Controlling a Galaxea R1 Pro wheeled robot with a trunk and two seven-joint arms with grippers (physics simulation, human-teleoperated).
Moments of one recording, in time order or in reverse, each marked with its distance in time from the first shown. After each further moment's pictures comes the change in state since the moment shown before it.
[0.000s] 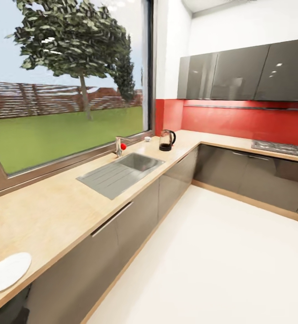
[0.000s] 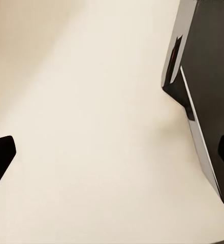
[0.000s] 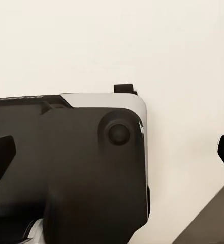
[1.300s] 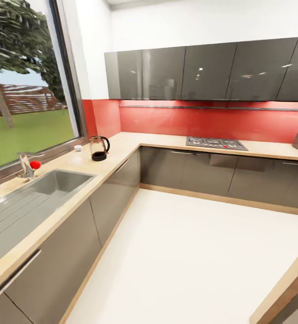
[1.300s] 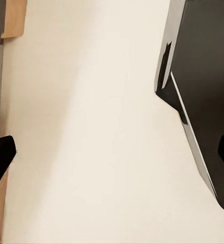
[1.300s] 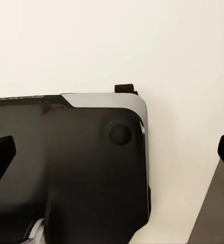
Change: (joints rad) left arm -0.001 -0.013 -0.002 -0.016 -0.032 -0.002 0.000; right arm 0.000 0.004 0.000 0.000 0.000 0.000 -0.004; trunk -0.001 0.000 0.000
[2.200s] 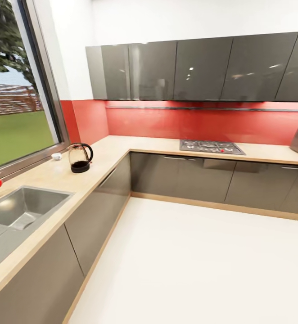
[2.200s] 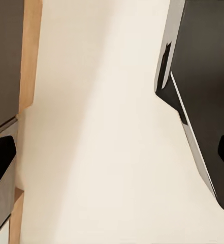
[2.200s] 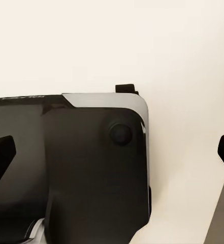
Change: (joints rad) left arm 0.000 0.000 0.000 0.000 0.000 0.000 0.000; right arm 0.000 0.003 0.001 0.000 0.002 0.000 -0.001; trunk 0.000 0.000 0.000
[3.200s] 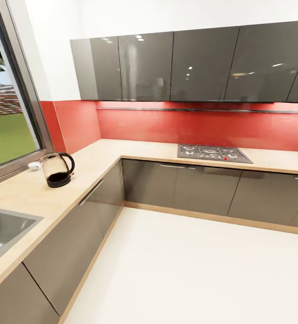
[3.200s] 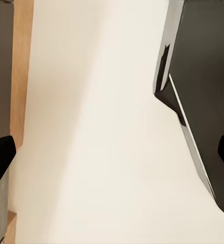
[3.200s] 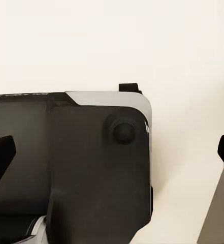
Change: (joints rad) left arm -0.002 -0.002 0.000 -0.002 0.000 0.000 -0.001; right arm 0.000 0.009 0.006 0.003 0.012 -0.001 0.002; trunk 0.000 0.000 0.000
